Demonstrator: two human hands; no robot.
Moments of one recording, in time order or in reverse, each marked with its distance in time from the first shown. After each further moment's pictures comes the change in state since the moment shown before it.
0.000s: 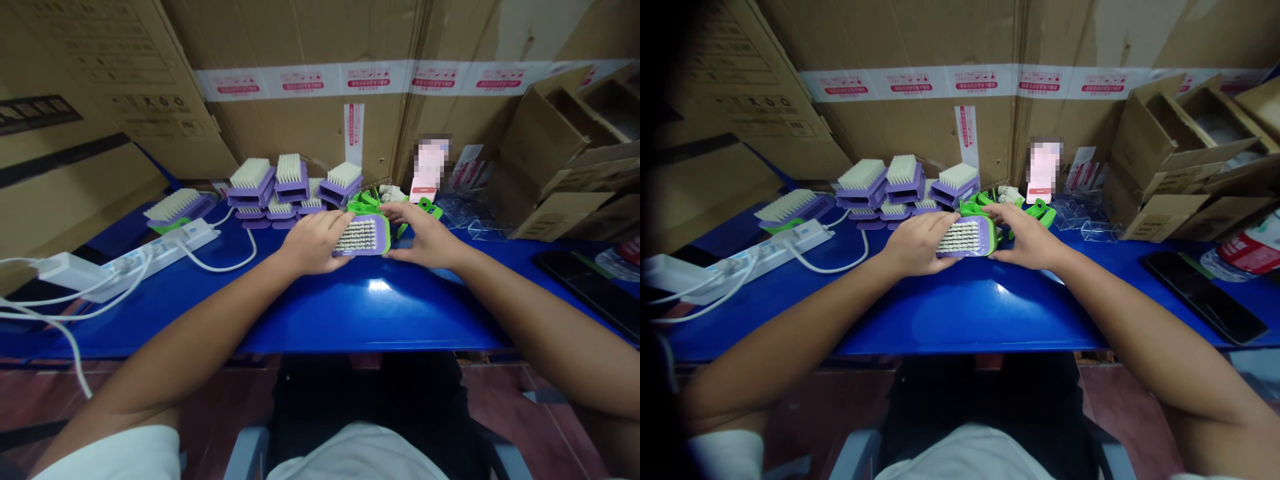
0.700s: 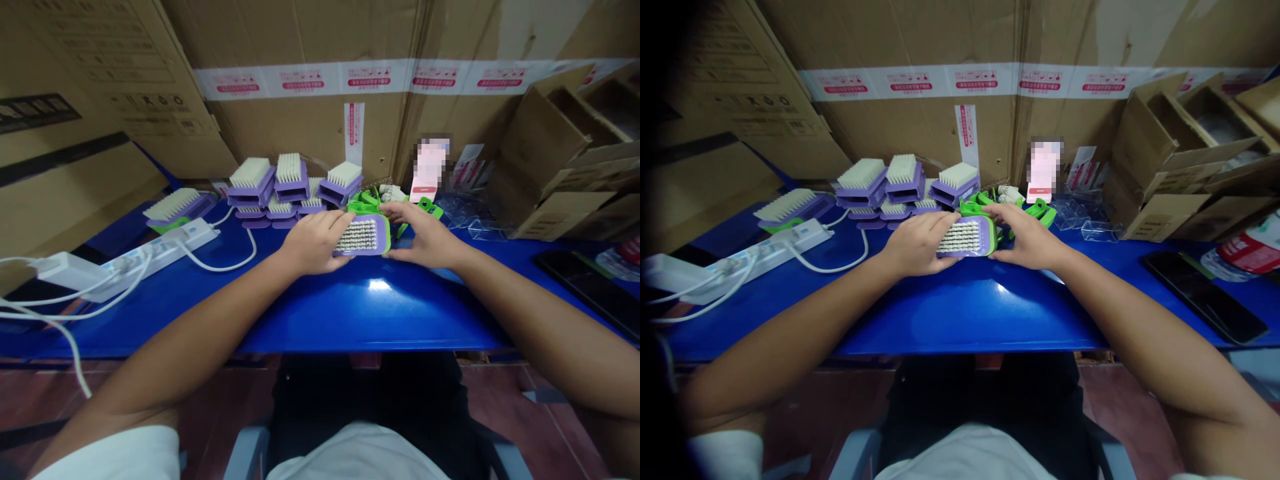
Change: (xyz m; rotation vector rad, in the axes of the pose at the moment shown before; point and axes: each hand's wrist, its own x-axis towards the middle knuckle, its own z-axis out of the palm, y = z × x) left_hand 0.000 0.001 -0.001 0.000 0.001 0.001; right_hand -0.001 0.003 0.002 0.002 0.018 -0.030
